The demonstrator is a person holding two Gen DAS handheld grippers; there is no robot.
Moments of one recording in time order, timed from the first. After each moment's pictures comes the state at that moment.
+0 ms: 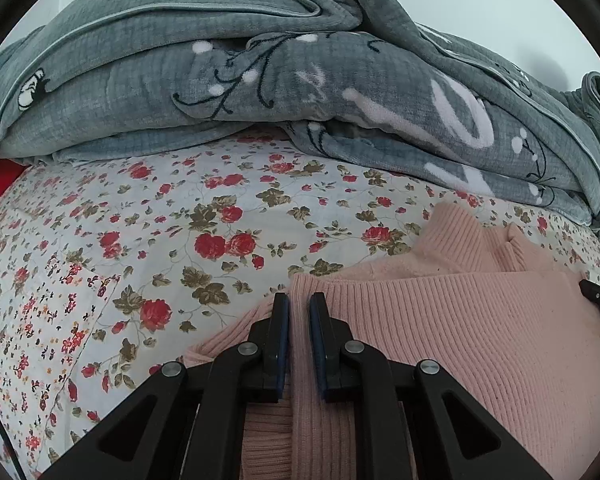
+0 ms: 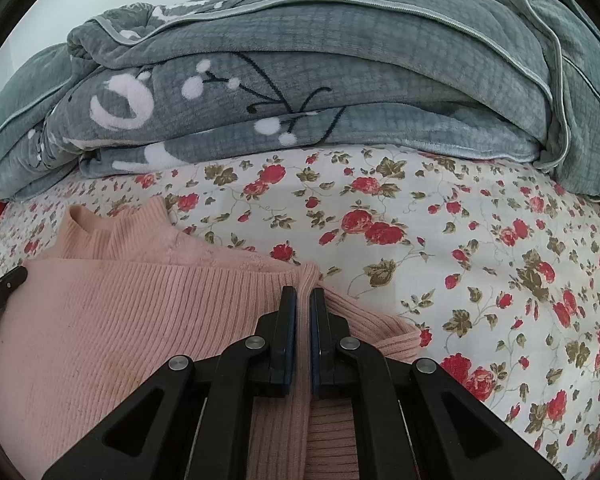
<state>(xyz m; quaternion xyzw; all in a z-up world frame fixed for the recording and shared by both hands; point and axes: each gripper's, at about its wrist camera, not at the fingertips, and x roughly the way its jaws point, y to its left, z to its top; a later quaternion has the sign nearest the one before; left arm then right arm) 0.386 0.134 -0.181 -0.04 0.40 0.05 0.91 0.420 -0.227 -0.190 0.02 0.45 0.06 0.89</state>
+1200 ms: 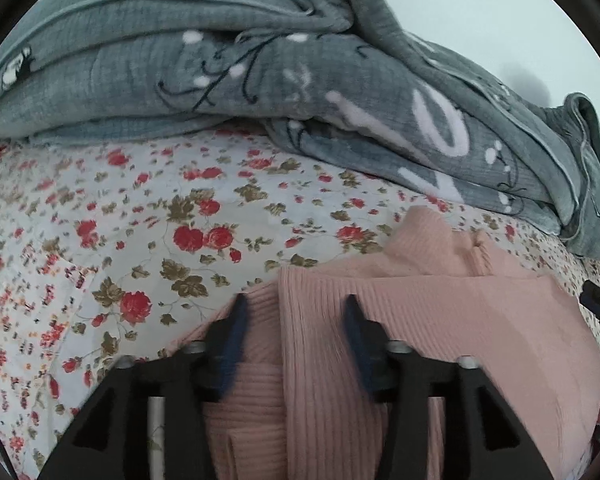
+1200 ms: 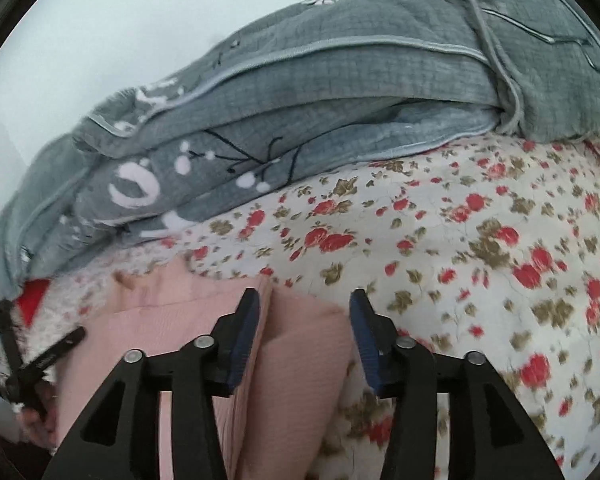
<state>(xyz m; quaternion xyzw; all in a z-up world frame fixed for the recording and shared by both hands) 0.376 0.136 -0.175 -0.08 0.40 0.00 0.91 0.385 -0.295 -0.163 0.17 0.40 0.08 0.90</state>
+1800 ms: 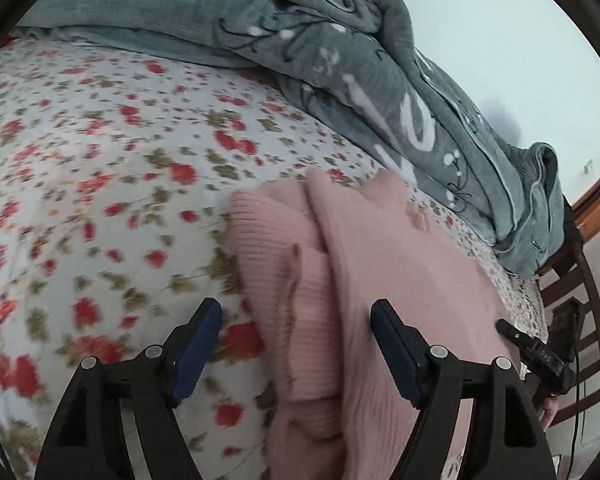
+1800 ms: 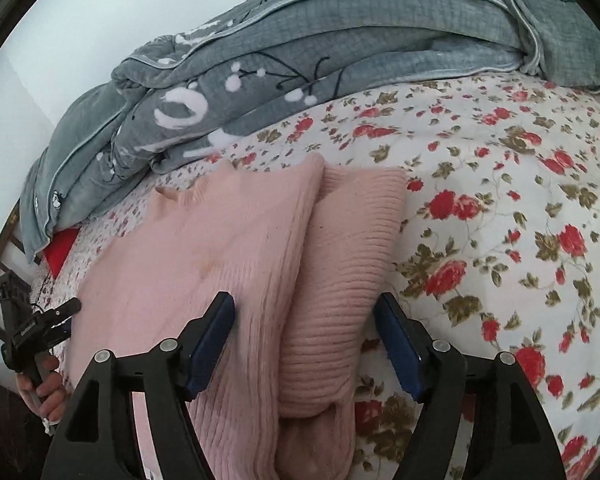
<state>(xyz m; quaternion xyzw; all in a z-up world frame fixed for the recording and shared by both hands) 0.306 0.178 -0.190 -0.24 0.44 -0.09 0.86 0.338 -0.270 -0.184 0.16 0.47 0.15 0.86</state>
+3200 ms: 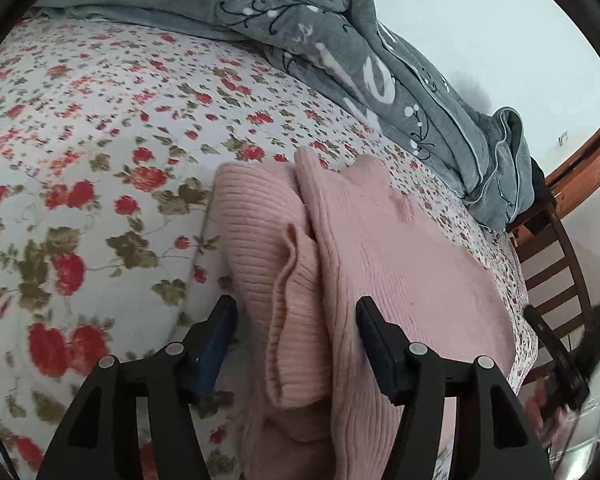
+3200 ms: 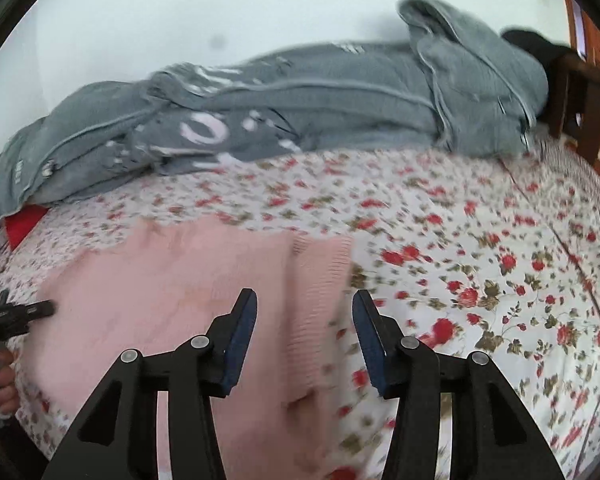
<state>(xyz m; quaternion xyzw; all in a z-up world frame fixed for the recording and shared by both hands) 0.202 0.184 -0.189 -0.24 0.46 -0.13 0.85 0.170 -0.237 -0.105 0.05 0.36 0.04 0.93</state>
